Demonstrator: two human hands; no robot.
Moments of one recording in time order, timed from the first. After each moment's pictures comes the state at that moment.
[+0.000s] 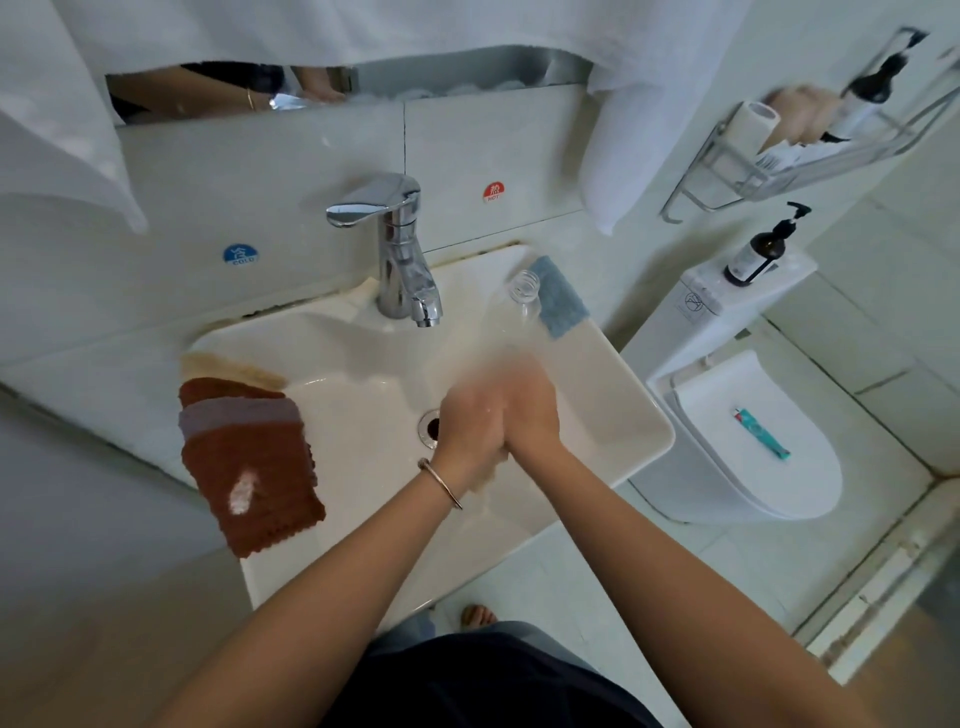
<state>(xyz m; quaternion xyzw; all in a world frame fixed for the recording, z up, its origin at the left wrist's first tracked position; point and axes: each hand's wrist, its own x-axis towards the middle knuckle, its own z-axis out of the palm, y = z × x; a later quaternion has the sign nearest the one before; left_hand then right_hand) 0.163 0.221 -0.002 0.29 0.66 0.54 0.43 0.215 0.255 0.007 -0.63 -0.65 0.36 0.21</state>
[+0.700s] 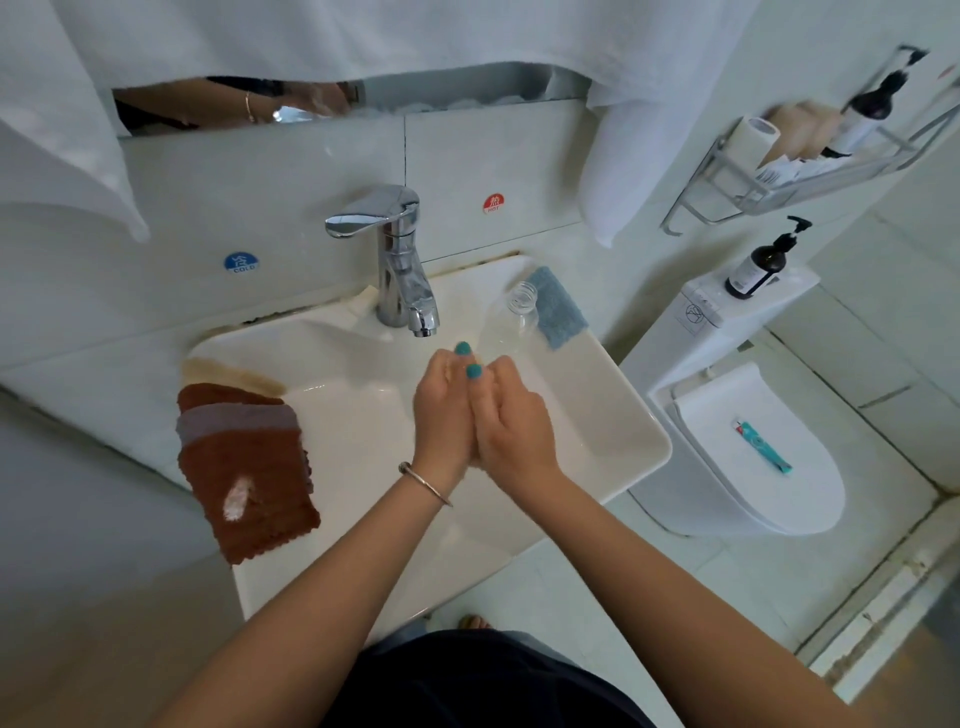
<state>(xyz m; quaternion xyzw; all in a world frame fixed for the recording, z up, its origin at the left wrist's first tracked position) 0.151 0.217 0.026 0.25 0.63 0.63 0.38 0.224 0.228 0.026 -0.52 -0.74 0.33 0.26</state>
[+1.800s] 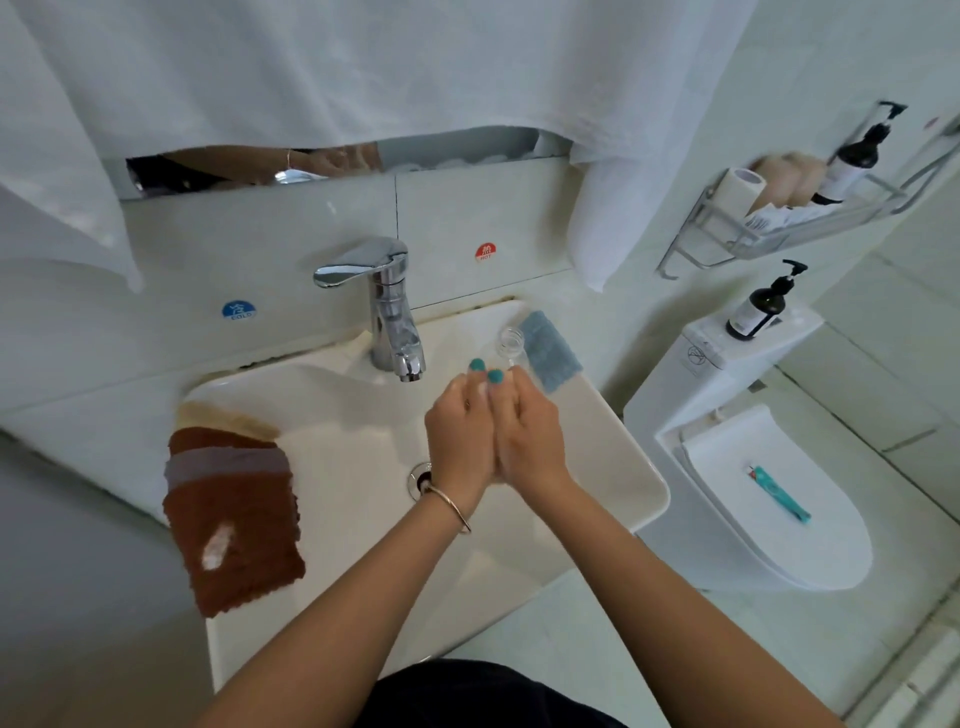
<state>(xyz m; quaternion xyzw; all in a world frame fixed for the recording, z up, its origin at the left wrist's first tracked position) 0.174 0.251 0.031 0.28 0.68 0.61 0.28 0.234 0.273 0.033 -0.51 -0.69 0.38 0.35</state>
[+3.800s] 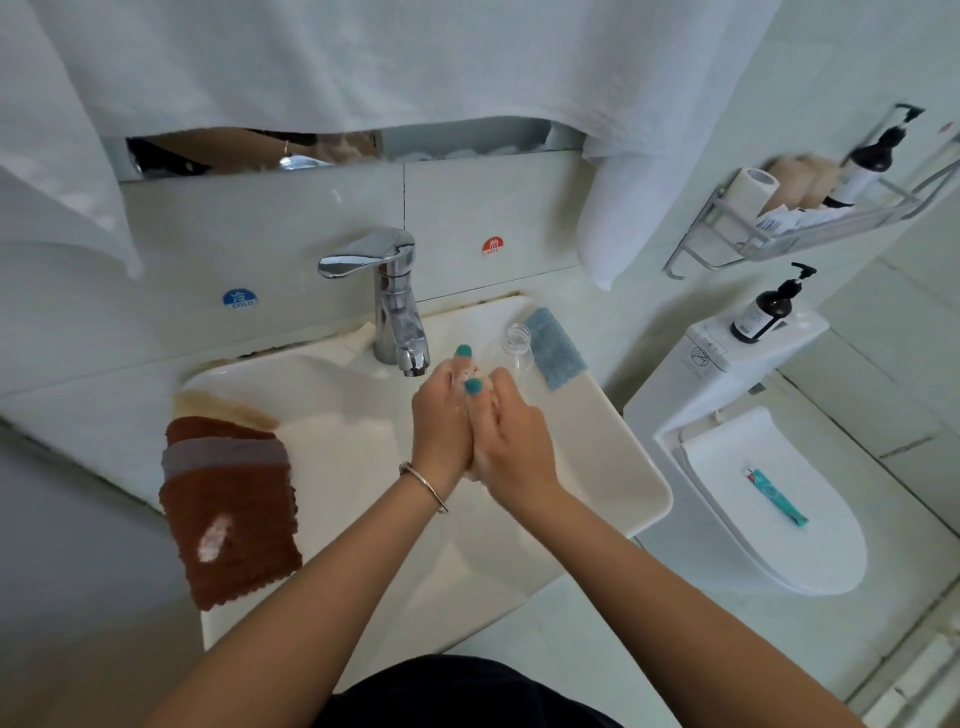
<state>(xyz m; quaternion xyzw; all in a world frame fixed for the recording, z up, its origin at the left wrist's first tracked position) 0.151 0.252 0.029 0.28 0.63 0.63 0.34 0.227 0.262 0.034 -0.49 -0.76 0.33 0.27</state>
